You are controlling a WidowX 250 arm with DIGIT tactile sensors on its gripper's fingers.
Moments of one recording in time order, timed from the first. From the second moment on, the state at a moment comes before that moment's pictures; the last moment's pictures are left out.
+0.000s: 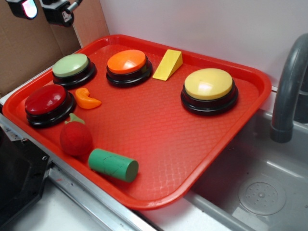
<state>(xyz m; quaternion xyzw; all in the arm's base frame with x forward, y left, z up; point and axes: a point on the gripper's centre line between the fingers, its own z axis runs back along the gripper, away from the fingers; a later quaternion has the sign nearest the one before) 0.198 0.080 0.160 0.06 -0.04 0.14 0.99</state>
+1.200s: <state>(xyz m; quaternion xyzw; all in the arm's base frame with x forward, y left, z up) 0.240 0.162 0.064 0.03 -0.03 0.44 0.90</state>
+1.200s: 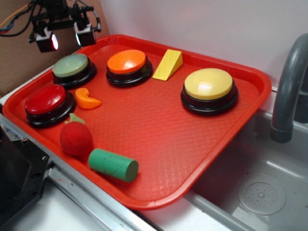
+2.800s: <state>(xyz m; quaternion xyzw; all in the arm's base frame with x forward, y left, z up) 0.221 0.163 0.108 0.05 -0.01 0.38 0.92</state>
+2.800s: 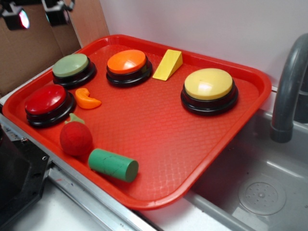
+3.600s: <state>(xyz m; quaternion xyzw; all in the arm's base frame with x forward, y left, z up) 0.253 0.159 0.043 -0.01 0.02 0.46 0.89</state>
